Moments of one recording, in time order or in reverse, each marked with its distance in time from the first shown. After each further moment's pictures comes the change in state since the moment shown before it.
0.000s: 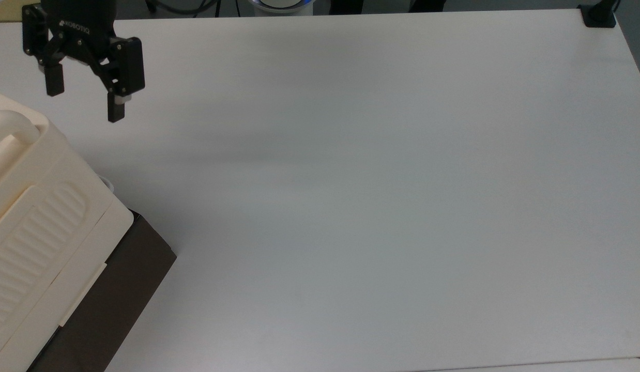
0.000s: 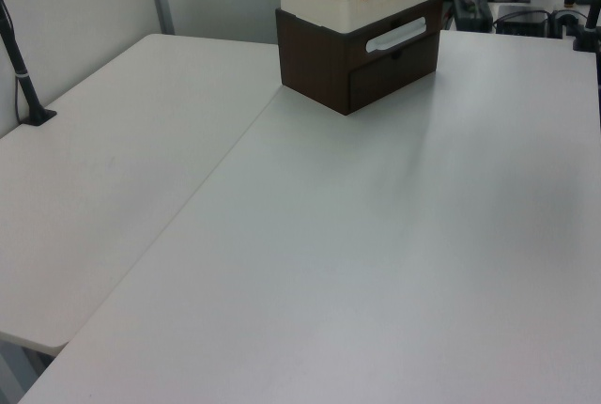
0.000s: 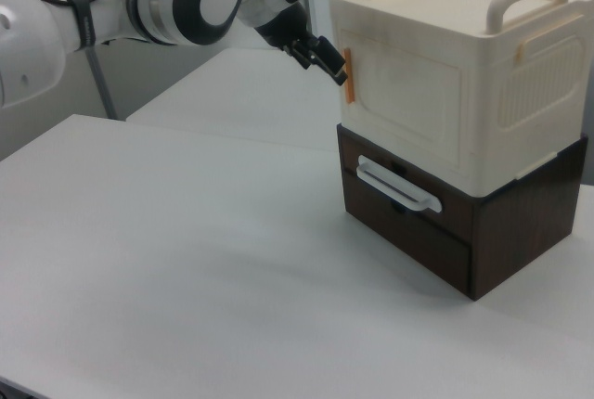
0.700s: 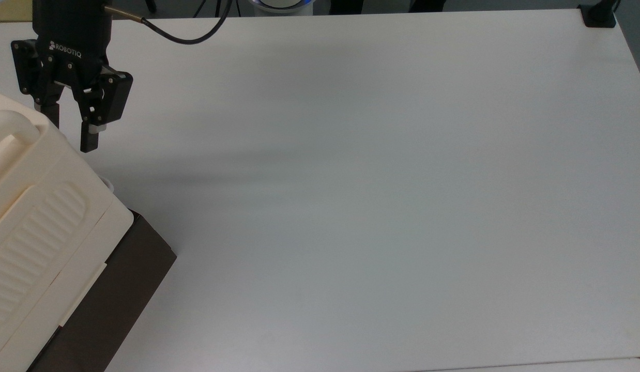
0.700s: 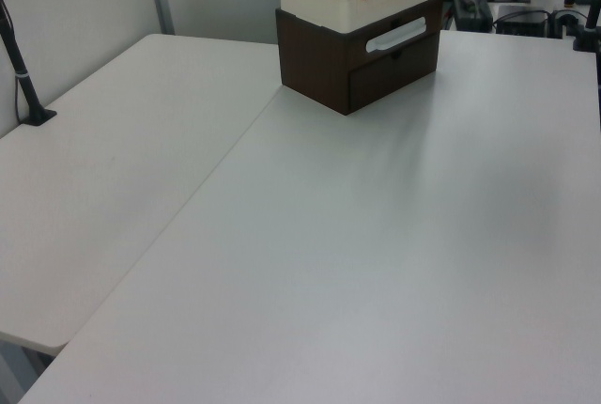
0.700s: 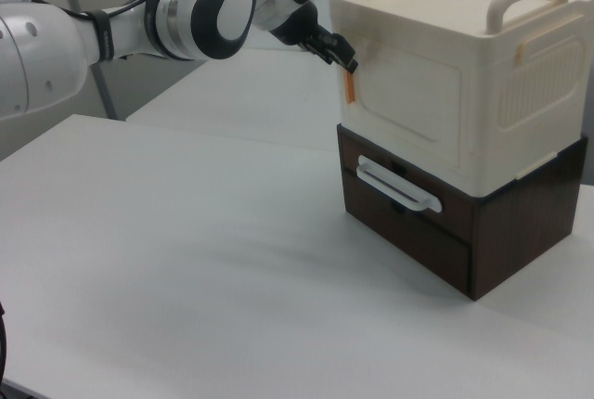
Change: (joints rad) arm 0.000 0.061 0.000 0.016 -0.036 0.180 0.000
